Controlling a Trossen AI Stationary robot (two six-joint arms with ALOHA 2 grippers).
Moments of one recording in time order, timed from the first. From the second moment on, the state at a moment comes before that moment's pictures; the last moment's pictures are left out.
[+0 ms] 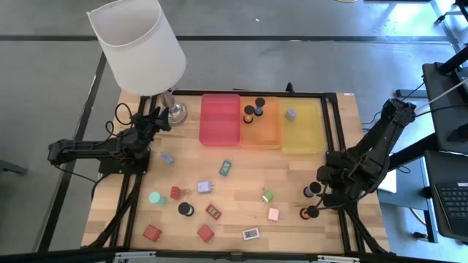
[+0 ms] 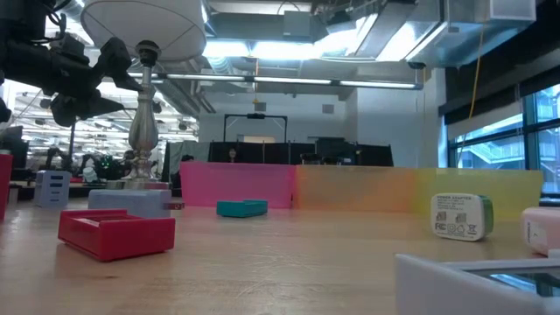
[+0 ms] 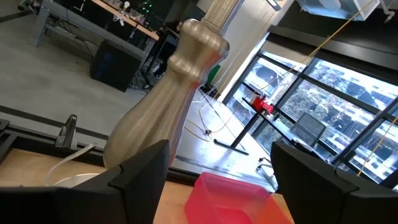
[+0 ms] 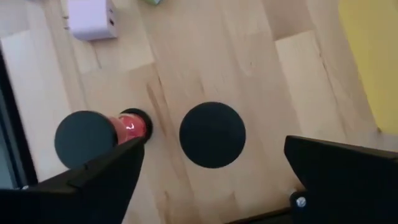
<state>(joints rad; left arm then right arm) 0.11 0.15 0.02 0.21 -1.11 -0.55 0.99 1.04 0.86 -1.20 0.30 1.24</state>
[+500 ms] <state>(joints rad) 0.11 0.15 0.02 0.21 -1.11 -0.55 0.96 1.20 0.83 -1.17 0.31 1.28</state>
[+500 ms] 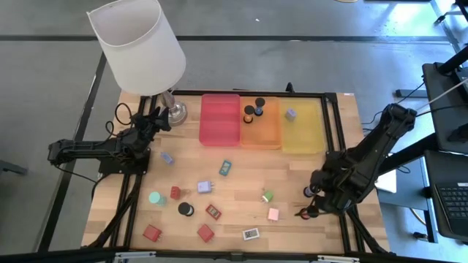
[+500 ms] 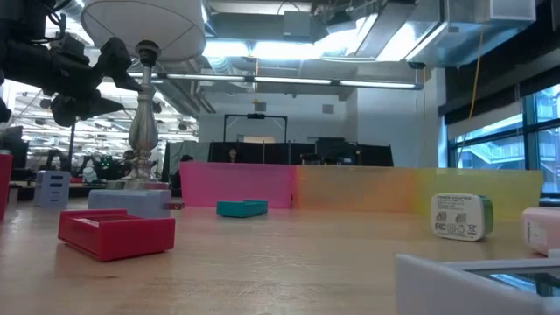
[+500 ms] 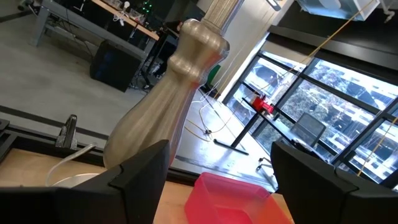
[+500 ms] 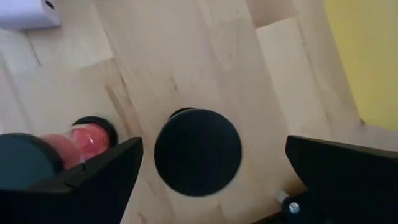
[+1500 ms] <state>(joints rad) 0.11 0.16 0.02 0.21 -1.11 -0.55 0.87 1.14 0.71 -1.02 0.33 0.97</state>
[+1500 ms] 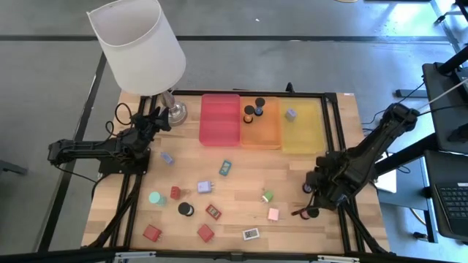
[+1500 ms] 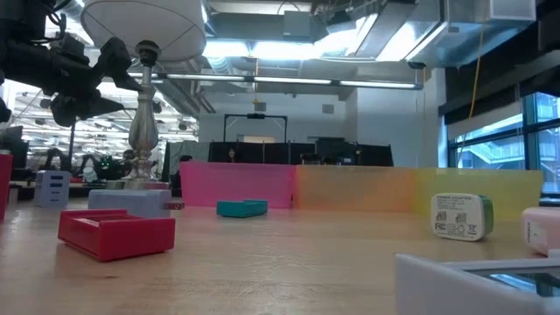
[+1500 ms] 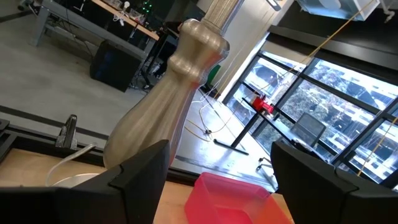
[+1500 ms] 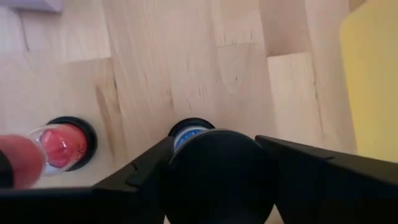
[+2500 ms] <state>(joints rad) 0.11 0.16 0.02 0.21 -1.11 -0.55 -0.20 1.73 1.46 -0.90 0.33 0.14</state>
